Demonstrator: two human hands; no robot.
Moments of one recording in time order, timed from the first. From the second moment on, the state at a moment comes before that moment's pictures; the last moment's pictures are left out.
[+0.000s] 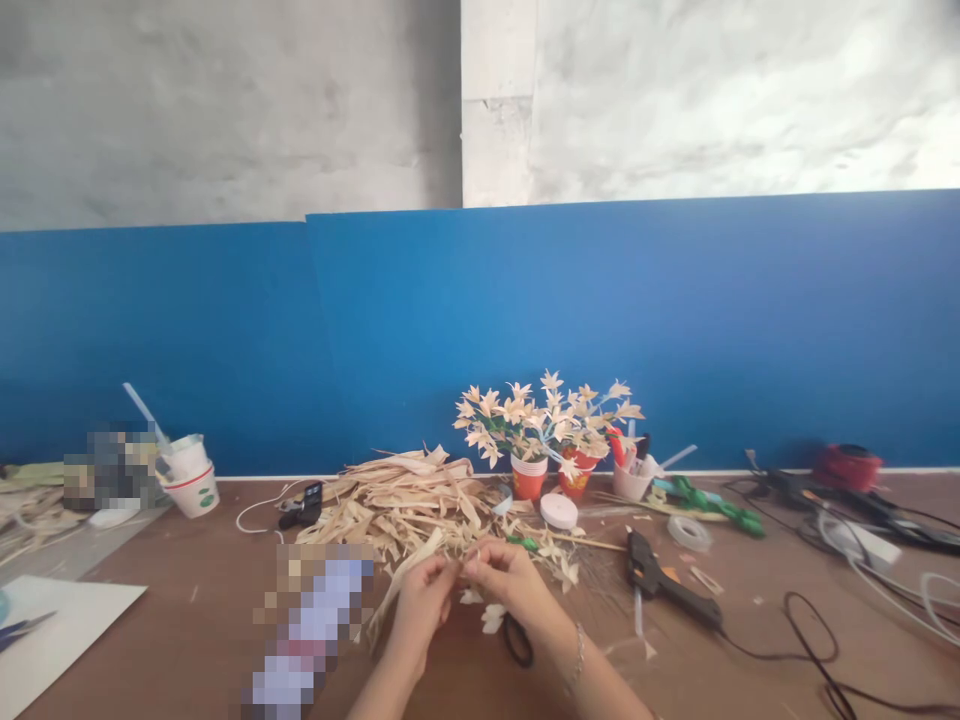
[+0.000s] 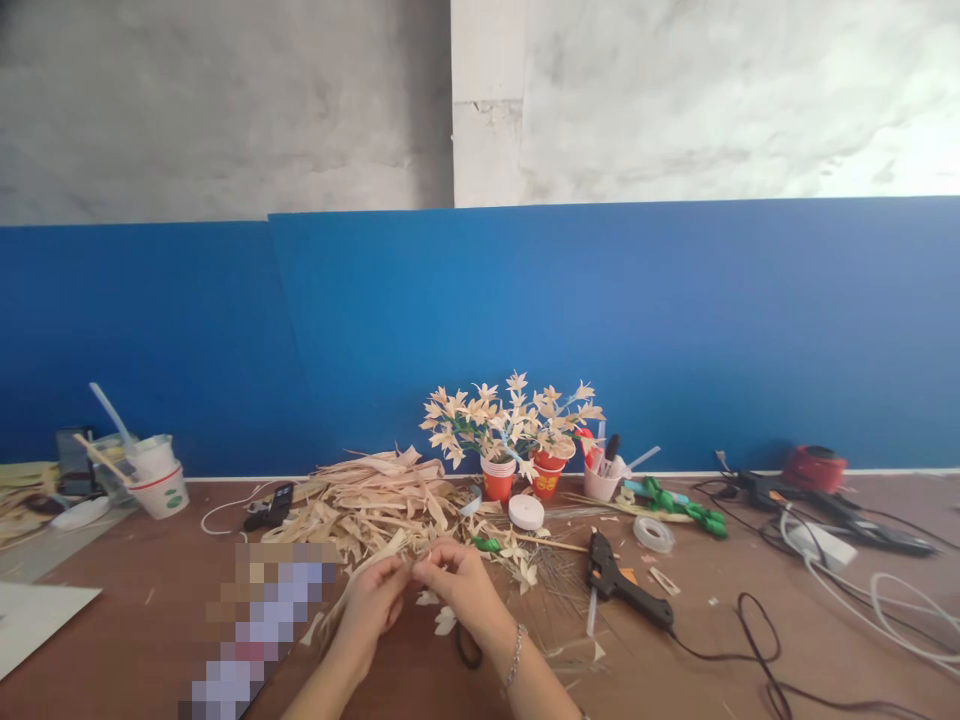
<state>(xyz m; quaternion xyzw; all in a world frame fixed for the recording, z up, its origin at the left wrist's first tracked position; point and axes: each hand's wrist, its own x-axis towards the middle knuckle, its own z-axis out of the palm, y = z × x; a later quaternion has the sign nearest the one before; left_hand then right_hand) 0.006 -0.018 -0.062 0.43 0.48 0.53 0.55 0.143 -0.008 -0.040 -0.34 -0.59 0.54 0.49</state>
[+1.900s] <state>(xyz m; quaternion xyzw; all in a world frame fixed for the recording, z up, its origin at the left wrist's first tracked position) 0.016 -0.056 -0.035 0.78 0.29 0.53 0.14 0.151 -0.015 -0.019 -0.33 -0.47 0.74 0.34</state>
